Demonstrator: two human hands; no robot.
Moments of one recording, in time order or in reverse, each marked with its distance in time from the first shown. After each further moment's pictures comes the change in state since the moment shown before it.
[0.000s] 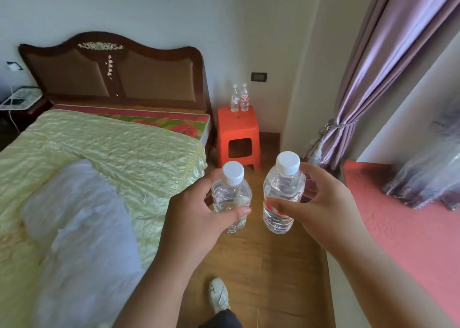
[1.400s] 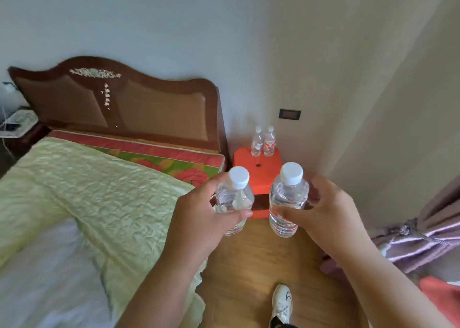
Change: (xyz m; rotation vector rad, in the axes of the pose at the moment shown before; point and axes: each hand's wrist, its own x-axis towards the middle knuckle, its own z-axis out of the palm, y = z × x) left_hand 0.460 -0.042 0.005 0.051 0.051 -0.093; right_hand 0.463 0.027 0.088 -0.062 -0.078 0.043
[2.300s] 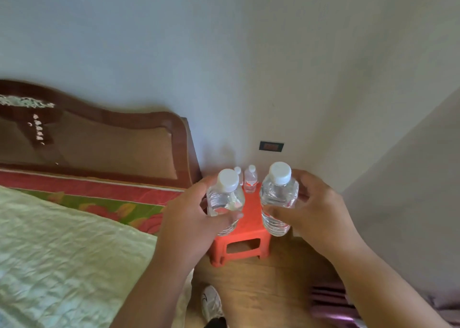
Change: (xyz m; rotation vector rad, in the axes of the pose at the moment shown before) left_hand 0.268 0.018 0.039 -0.092 -0.099 0.040; right_hand 0.255 -0.003 -0.002 -0.023 0.073 0.057
